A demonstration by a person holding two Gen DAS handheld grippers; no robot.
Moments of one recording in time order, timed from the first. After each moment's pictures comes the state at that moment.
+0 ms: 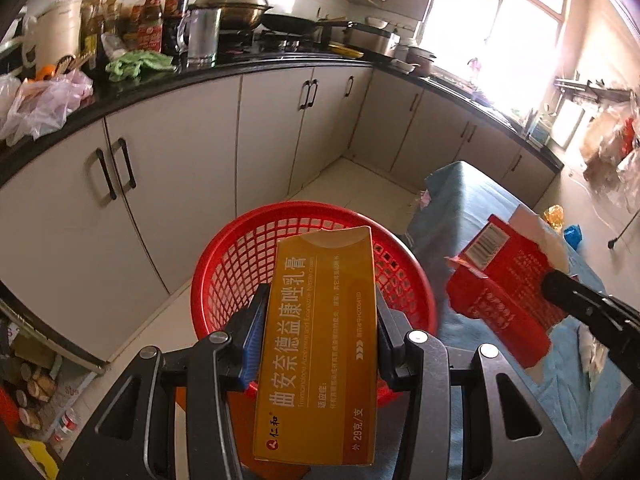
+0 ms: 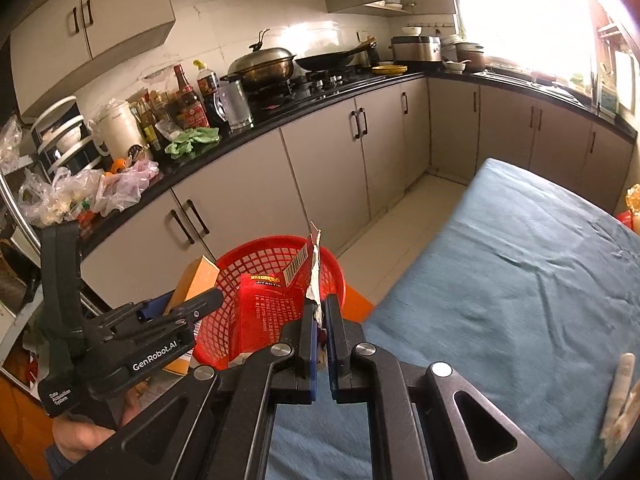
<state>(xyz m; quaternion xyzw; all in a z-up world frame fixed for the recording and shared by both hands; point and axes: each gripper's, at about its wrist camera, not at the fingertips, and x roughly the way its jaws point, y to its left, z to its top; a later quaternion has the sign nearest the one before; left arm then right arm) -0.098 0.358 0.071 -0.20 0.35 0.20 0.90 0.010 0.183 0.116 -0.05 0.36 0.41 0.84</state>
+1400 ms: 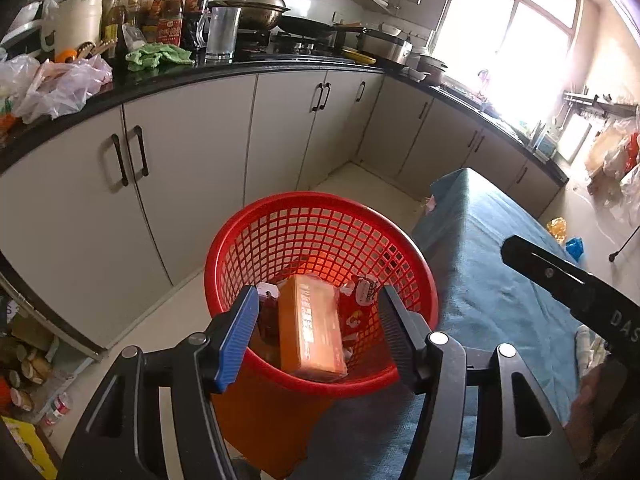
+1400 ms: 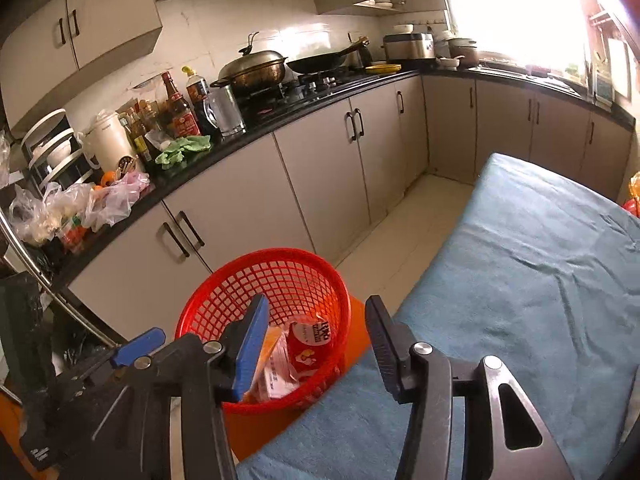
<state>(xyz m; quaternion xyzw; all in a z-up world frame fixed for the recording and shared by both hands) -0.120 0.350 0.068 -0.21 0.34 0.22 0.89 0.028 0.197 0.103 -0.02 0.36 0.40 0.84</state>
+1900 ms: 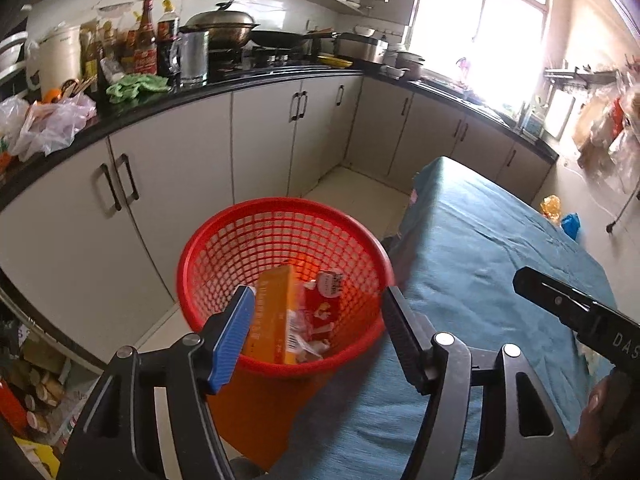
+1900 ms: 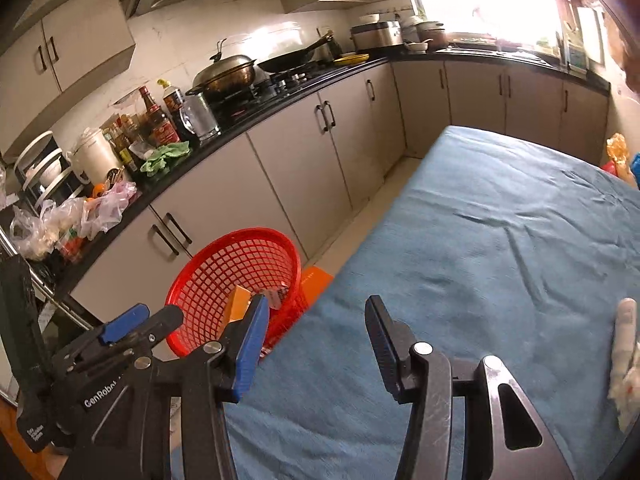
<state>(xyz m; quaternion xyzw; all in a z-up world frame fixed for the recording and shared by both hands) -0.114 0.298 0.088 -0.16 0.33 0.20 0.91 0.022 0.121 0.099 0.01 0.39 0.37 0.85</state>
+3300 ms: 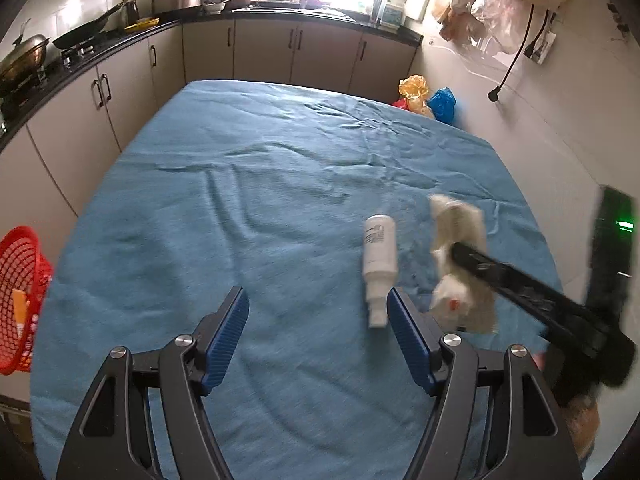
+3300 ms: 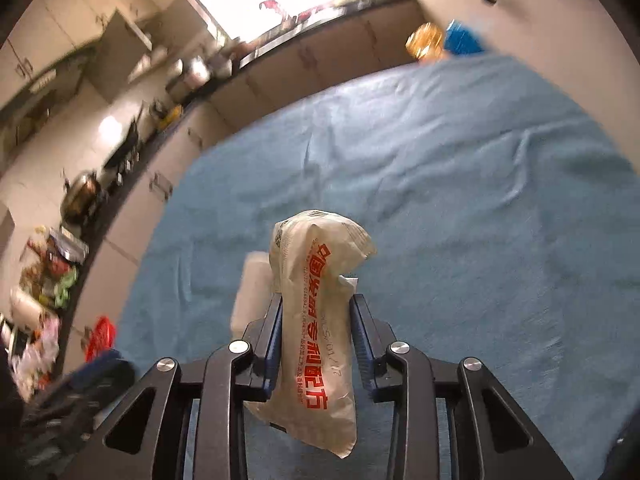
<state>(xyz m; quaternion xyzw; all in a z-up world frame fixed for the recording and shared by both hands) 0.048 0.003 0.078 -0.08 0.45 -0.03 0.89 0.105 -0.210 0.046 0.20 0.43 0.15 0.87</state>
